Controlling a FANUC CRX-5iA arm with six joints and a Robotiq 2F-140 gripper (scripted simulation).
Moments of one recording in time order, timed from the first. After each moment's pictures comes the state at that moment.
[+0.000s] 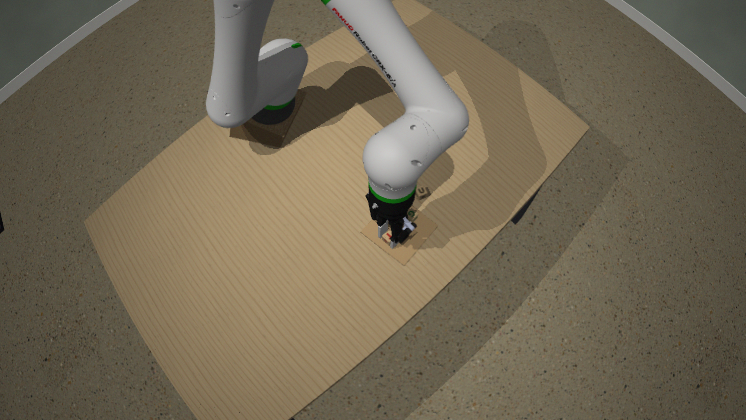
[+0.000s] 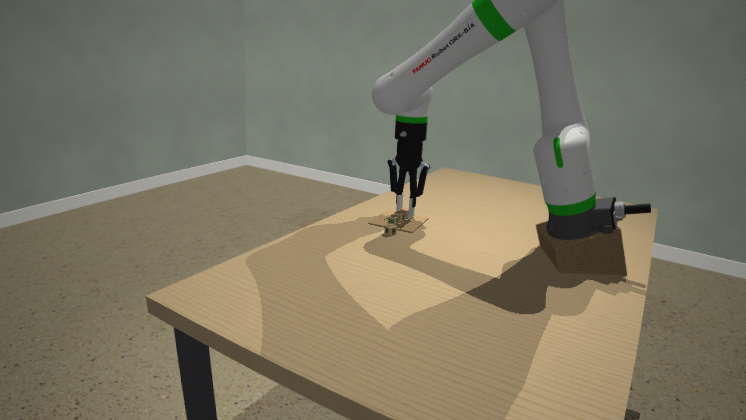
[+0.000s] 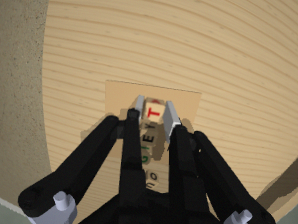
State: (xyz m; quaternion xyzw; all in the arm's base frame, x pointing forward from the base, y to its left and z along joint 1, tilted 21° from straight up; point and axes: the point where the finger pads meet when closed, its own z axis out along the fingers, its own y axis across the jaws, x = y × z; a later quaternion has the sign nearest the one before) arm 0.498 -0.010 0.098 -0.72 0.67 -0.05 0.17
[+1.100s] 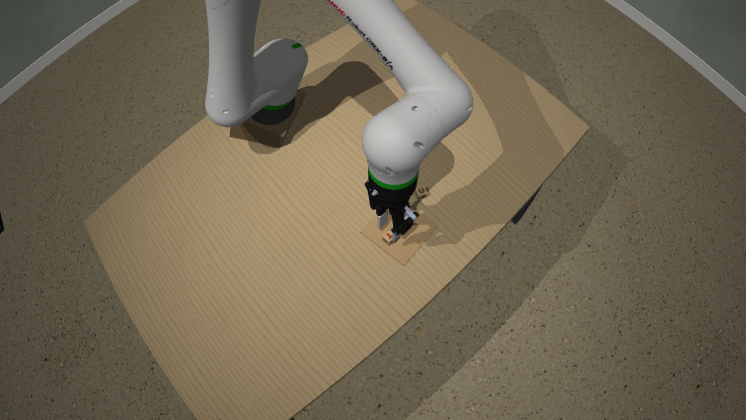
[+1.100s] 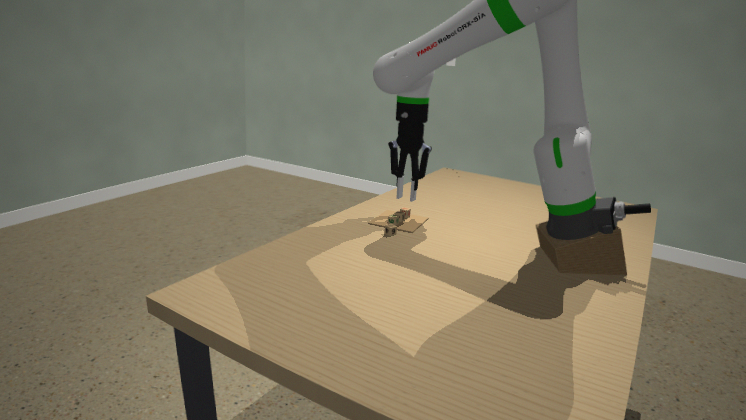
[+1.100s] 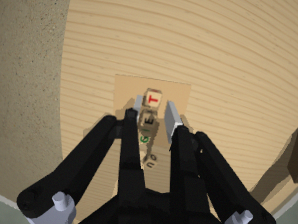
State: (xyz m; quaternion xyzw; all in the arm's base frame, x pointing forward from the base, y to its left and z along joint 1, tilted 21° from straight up) arm 0.482 -0.020 0.149 -0.72 0.67 -0.05 0.17
